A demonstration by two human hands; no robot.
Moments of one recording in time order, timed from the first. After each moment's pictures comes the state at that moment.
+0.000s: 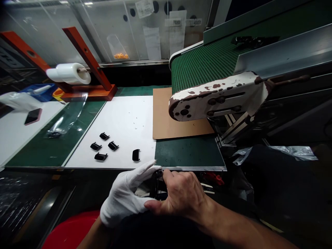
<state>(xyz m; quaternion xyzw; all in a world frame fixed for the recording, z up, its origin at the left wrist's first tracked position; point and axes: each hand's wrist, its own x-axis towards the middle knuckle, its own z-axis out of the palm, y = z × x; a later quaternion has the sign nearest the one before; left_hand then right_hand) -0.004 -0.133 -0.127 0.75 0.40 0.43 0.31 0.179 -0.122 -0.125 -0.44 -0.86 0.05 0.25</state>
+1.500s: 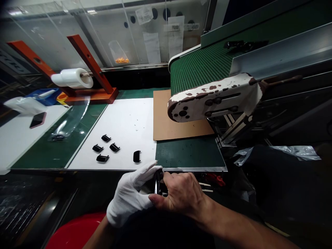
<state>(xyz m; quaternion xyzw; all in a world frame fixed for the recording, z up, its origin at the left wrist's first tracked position) 0.003 -0.139 -0.141 0.66 0.44 0.44 0.42 0.182 -0.122 -0.134 -0.42 -0.87 0.05 0.25</state>
